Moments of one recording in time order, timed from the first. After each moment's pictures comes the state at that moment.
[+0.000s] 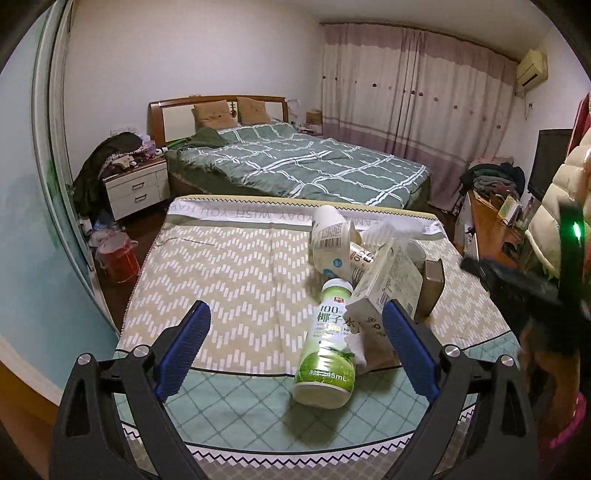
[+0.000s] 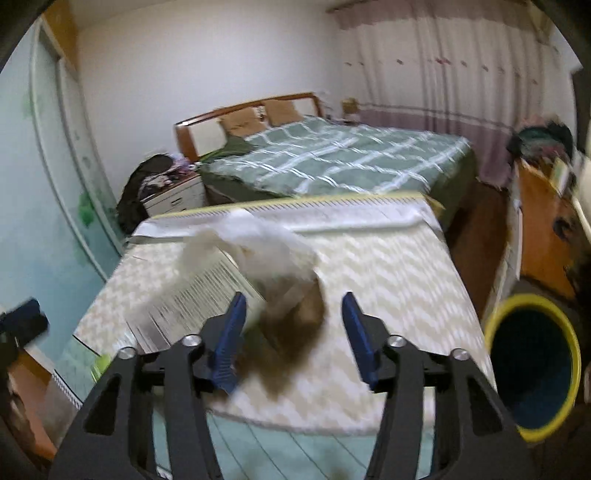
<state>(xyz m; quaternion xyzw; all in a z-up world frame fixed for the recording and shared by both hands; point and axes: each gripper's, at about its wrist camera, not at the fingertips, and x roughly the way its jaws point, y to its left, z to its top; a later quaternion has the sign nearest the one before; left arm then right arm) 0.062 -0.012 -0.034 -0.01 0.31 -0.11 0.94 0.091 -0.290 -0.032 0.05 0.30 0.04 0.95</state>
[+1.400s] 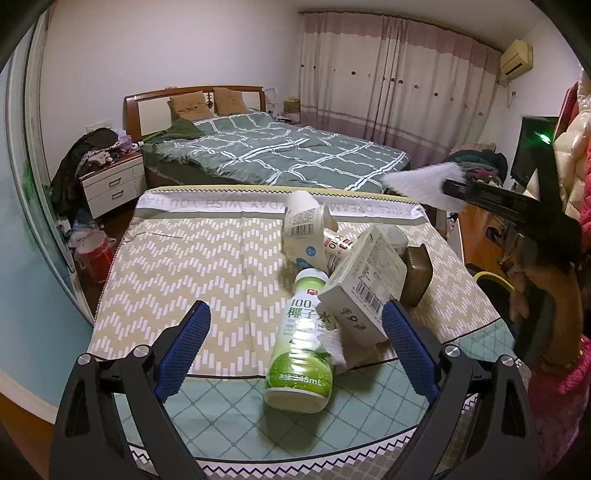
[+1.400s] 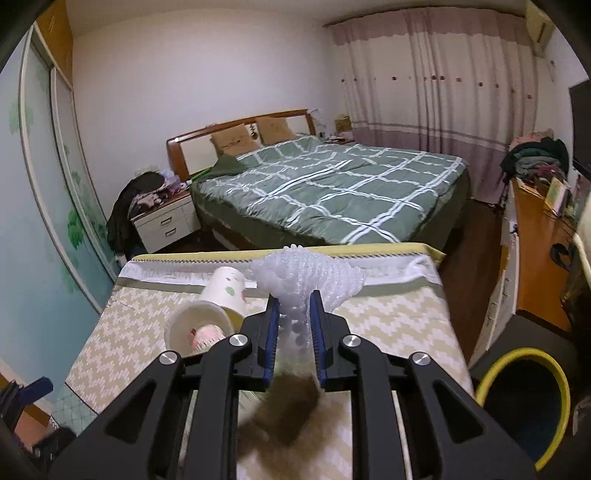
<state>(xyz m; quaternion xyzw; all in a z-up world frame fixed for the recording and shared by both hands) 0.075 -0.043 -0.047 -0.01 0.33 -0.15 0.93 0.120 -0.325 0.000 0.08 0.27 0.00 0.96</state>
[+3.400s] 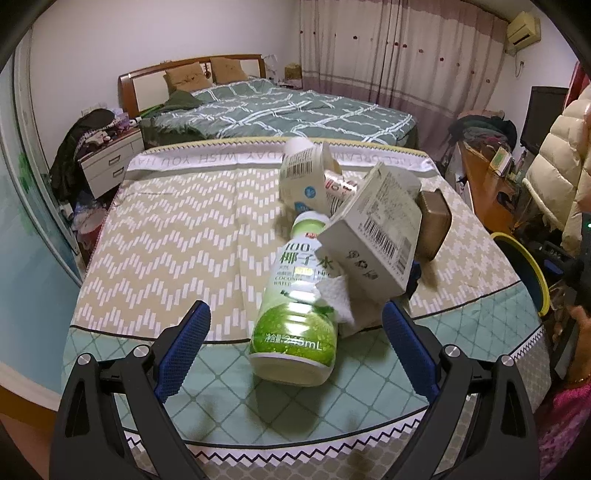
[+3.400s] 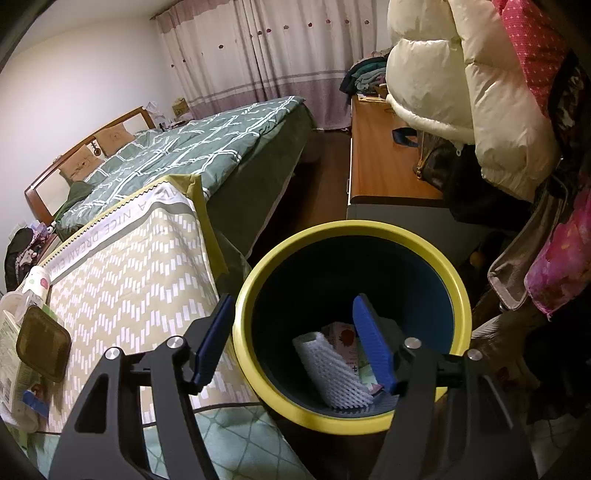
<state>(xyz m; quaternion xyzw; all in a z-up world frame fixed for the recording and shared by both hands) 0.088 -0.061 -0.090 0.02 0.39 -0.14 0.91 0.020 -0.516 -0.104 0.19 0.33 -0.26 0.89</state>
